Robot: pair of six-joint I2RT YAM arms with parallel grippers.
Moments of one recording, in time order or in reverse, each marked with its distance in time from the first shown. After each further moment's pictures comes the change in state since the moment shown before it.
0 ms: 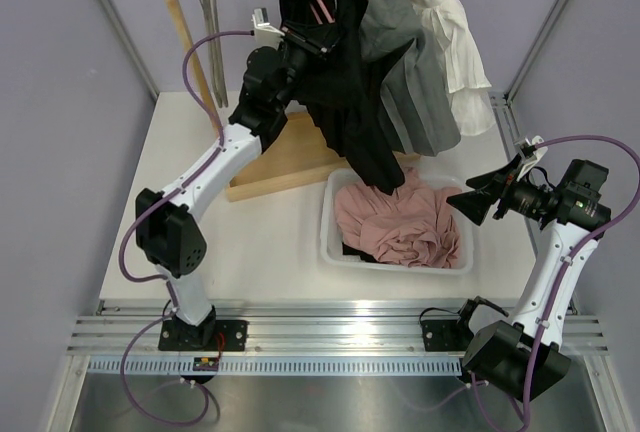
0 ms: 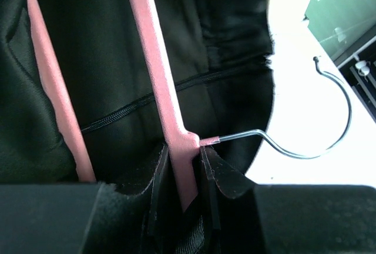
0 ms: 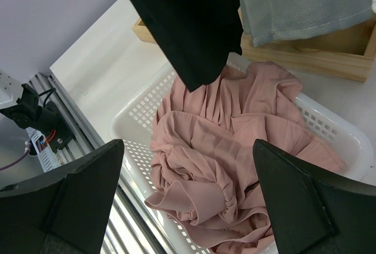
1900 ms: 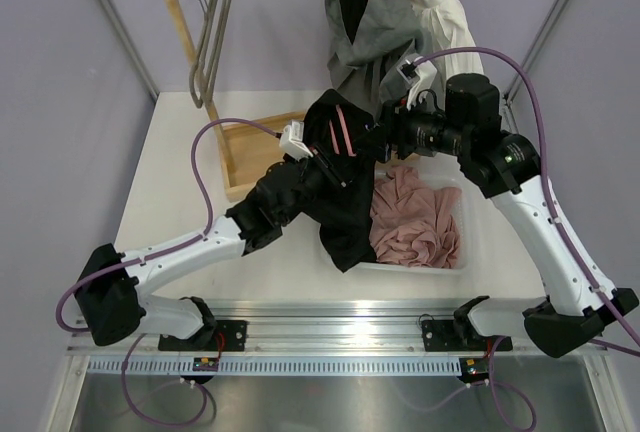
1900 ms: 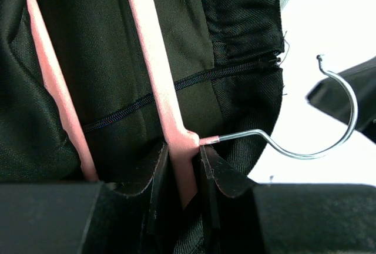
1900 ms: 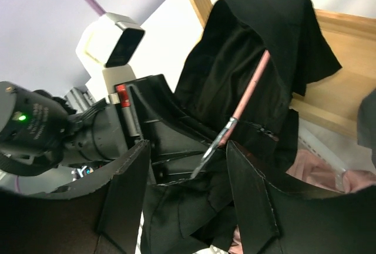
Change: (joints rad) left arm -0.388 -0.517 -0.842 -0.003 -0.206 0.291; right arm 1.080 0.280 0.541 0.428 0.890 0.875
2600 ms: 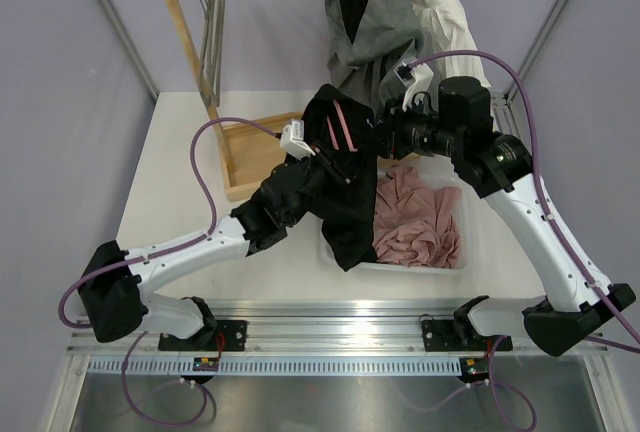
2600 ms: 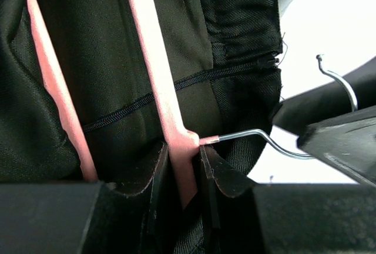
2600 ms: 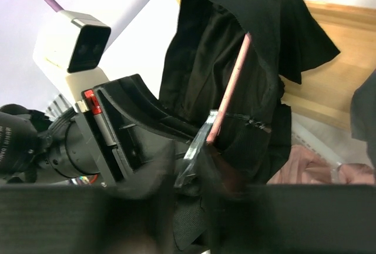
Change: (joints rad) left arm -0.034 0.013 0.021 0.023 -0.100 0.015; right arm 0.009 0.008 -0.042 0.024 0.061 0.015
